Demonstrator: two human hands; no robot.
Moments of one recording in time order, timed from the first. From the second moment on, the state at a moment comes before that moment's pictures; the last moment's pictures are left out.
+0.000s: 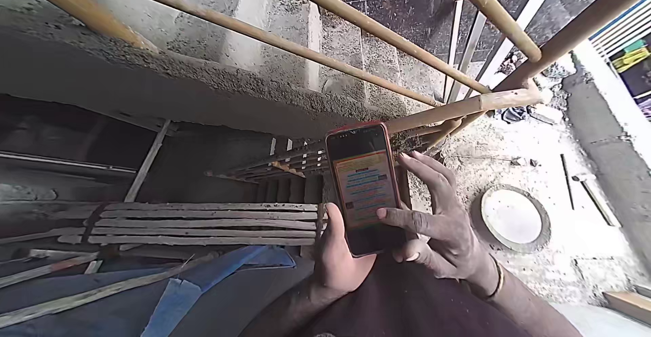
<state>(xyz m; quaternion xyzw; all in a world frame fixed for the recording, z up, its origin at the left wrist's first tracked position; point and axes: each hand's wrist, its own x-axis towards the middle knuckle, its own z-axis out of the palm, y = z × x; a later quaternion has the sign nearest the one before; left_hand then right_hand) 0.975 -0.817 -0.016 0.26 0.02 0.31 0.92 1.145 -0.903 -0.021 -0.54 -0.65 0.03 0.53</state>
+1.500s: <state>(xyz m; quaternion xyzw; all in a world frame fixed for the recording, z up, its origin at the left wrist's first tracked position) 0.875 -0.749 -0.019 0.22 -0.01 0.33 0.92 1.042 -0.835 -0.005 -0.56 -0.67 0.04 0.49</state>
